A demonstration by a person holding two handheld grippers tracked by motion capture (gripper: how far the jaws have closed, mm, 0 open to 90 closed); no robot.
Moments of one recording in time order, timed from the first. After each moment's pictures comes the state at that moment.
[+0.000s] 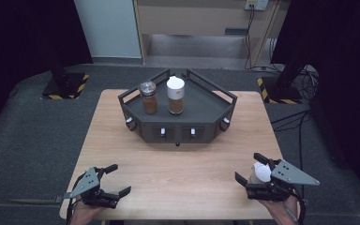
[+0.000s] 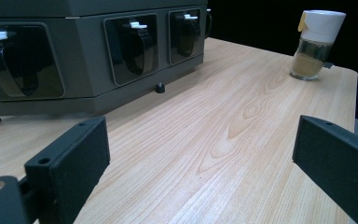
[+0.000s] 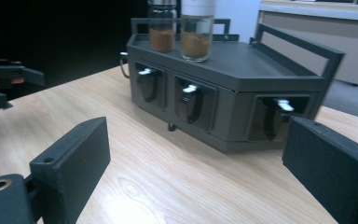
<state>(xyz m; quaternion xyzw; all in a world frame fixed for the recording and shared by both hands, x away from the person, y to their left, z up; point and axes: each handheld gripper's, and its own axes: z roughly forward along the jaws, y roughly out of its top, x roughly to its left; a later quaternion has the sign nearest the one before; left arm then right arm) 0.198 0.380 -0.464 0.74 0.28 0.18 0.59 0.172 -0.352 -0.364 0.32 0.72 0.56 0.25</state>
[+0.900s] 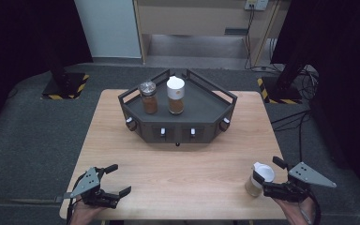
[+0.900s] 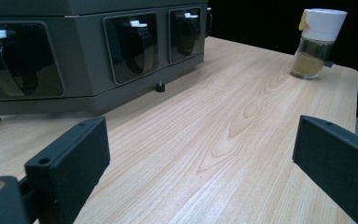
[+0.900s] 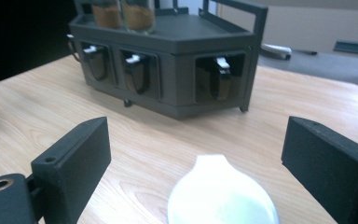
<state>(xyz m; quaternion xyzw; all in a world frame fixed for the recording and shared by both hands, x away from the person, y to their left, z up) 0.198 0.379 -0.464 0.74 0.28 0.18 0.59 0.165 -0.384 -0.380 0.40 0.71 0.52 0.26</state>
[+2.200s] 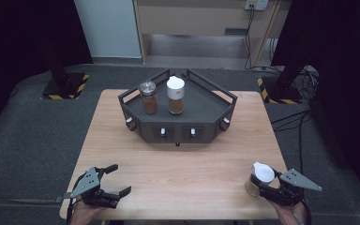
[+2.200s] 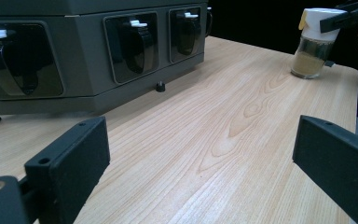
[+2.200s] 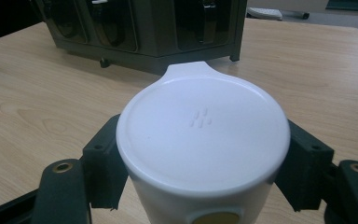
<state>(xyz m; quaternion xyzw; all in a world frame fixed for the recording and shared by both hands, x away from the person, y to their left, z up) 0.198 0.379 -0.464 0.74 0.28 0.18 0.58 0.169 -0.379 -0.417 0.44 0.71 0.48 0.25</state>
